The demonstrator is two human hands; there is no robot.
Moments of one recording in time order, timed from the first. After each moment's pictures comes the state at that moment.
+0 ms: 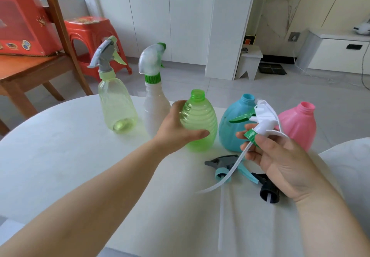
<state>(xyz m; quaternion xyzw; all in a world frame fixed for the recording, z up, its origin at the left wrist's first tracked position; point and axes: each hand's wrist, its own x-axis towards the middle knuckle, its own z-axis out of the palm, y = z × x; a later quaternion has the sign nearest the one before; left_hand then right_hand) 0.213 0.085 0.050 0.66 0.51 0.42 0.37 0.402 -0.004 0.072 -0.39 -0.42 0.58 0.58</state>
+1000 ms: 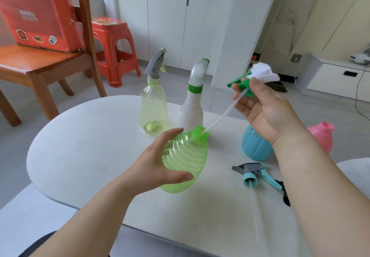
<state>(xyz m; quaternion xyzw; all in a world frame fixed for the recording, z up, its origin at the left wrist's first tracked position) 0.087 0.004 0.060 0.71 0.46 0.36 0.40 0.299 0.047 0.154 -0.36 -0.43 0.56 0.62</state>
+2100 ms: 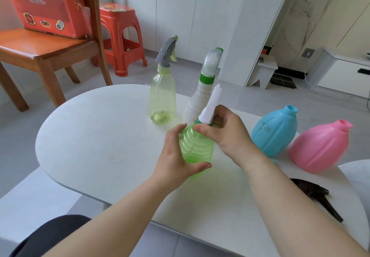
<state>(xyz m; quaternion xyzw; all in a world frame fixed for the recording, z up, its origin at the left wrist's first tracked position) 0.119 0.011 0.015 0.64 0.50 0.46 0.36 0.243 0.036 0.090 -0.48 -0.64 0.41 0.44</state>
